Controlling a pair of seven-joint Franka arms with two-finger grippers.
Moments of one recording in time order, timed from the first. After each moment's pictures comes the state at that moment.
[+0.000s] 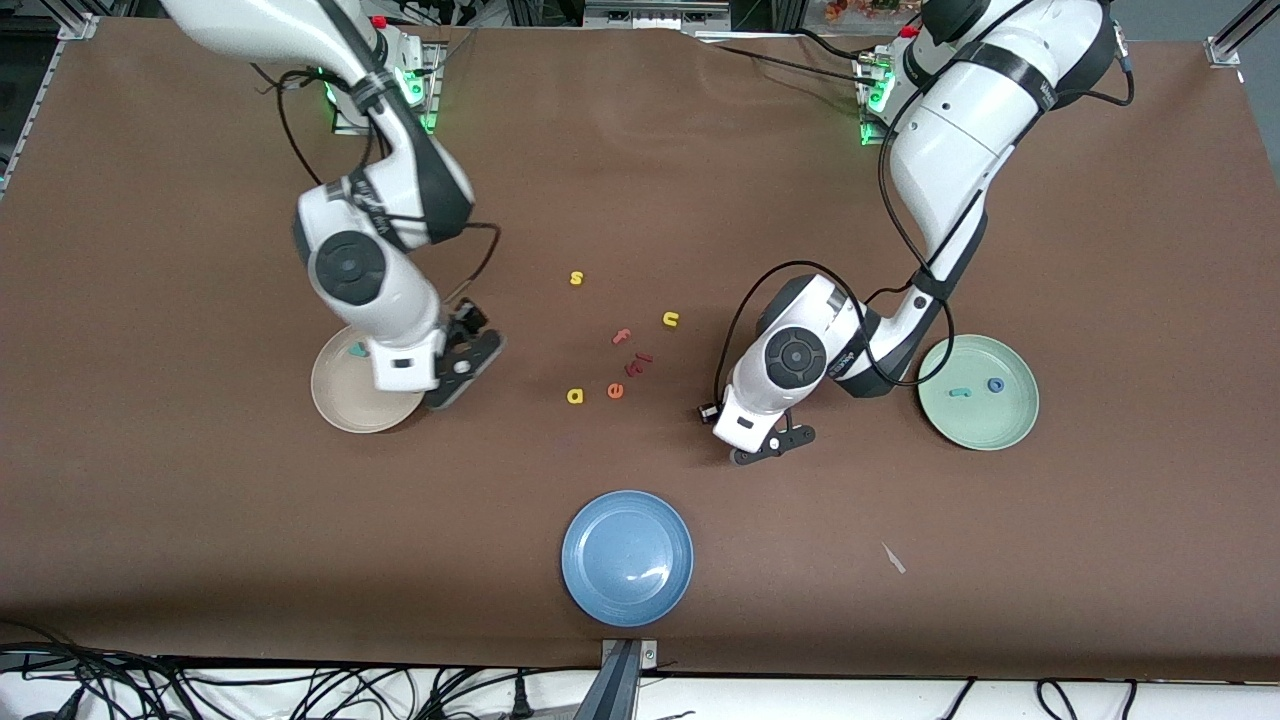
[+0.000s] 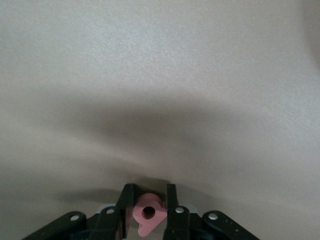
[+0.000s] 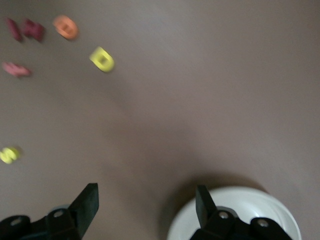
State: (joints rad) left arm -0.22 0.91 -0.37 -1.42 0.21 2.26 -0.95; right arm 0.32 0.46 0.17 -1.73 -0.08 2.16 -0.39
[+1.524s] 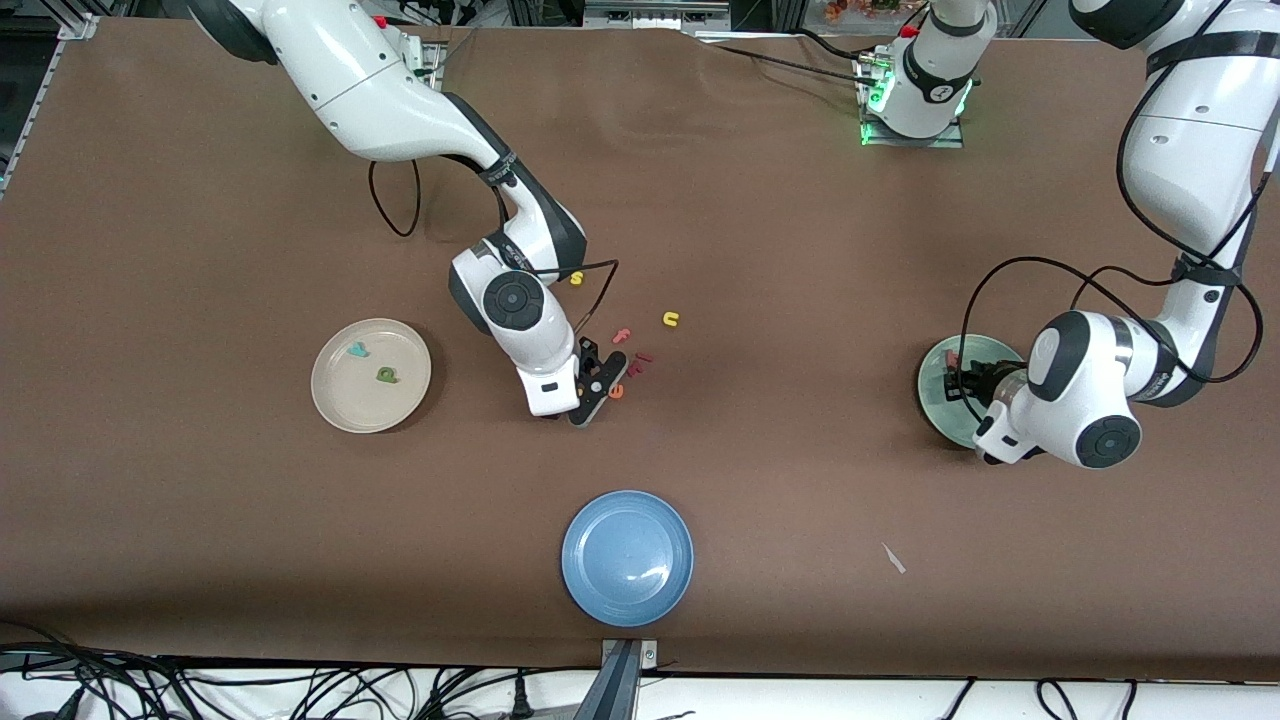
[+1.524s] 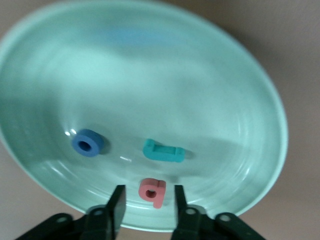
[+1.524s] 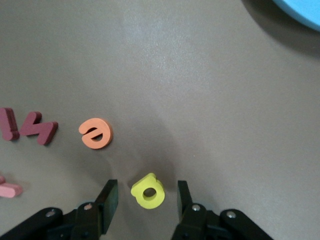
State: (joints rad) left arm 0.32 0.77 -0.36 -1.55 0.24 1.76 -0.40; right arm 0.47 0.82 0.16 -1.53 -0.13 2.44 -0.33
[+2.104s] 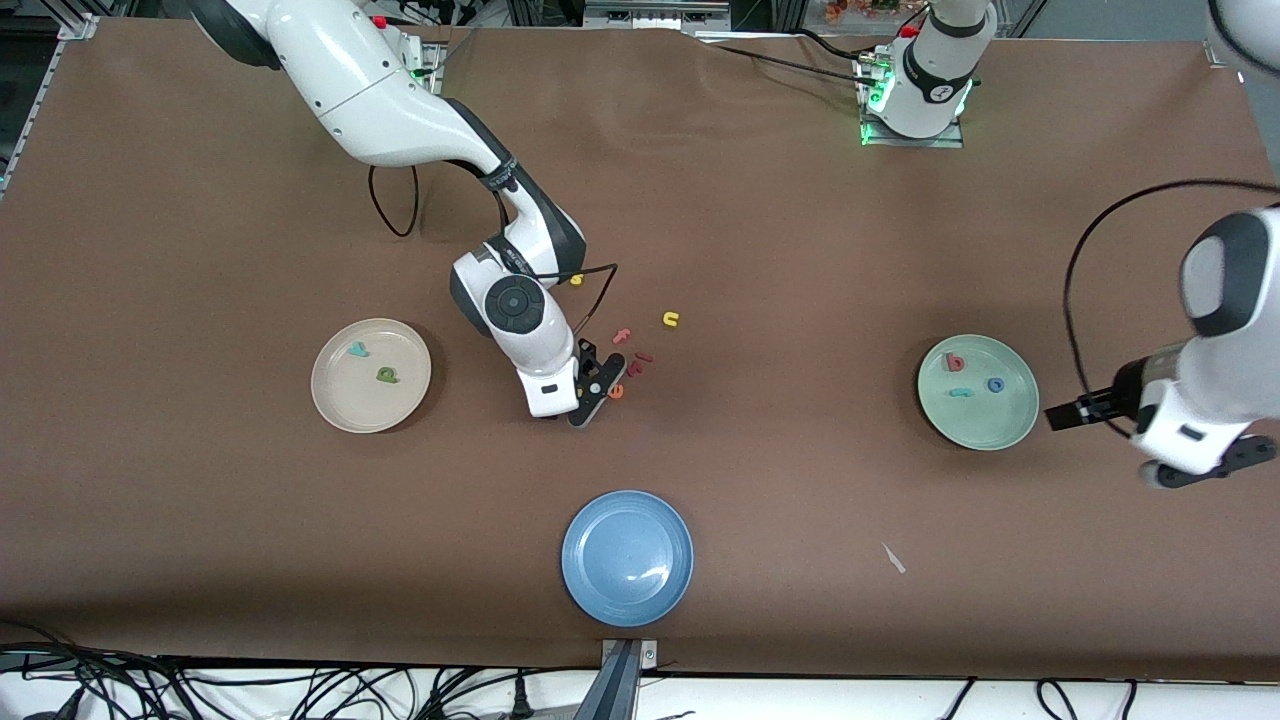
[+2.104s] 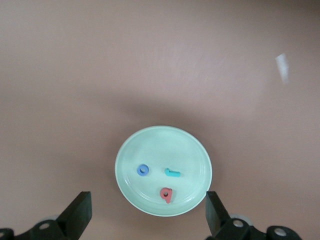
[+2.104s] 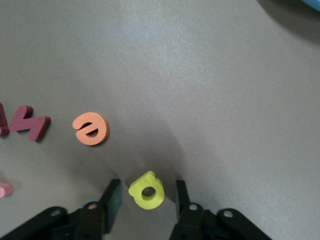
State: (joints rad) left arm 0.34 0.47 -0.37 -1.39 0.24 1.75 -0.33; right arm 0.47 0.83 0.16 -1.53 -0.13 2.45 -0.33
